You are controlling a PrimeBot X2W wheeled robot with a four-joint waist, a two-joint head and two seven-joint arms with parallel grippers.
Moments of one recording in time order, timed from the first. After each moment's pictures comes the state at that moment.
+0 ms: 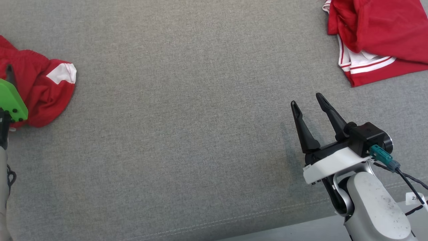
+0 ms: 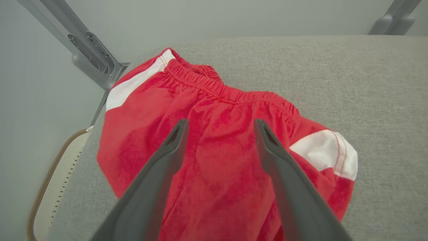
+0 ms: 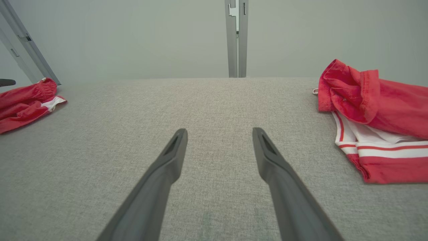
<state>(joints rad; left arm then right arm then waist) -0.99 0.41 -0.04 1.16 -0.25 -0.12 0.01 -0.30 -0.15 0.22 0.21 0.24 0.13 -0.26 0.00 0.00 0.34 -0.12</state>
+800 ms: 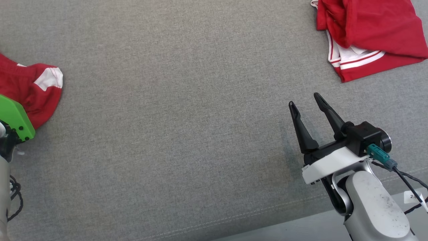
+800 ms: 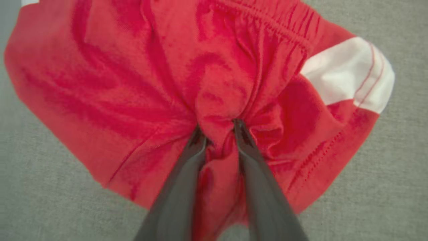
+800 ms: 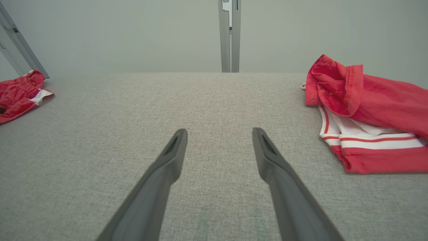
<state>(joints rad) -0.96 0.42 -0.10 1.24 -0.40 -0.13 0.26 -0.31 -0.16 0.23 0.23 0.23 0.13 -0.26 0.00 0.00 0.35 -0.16</state>
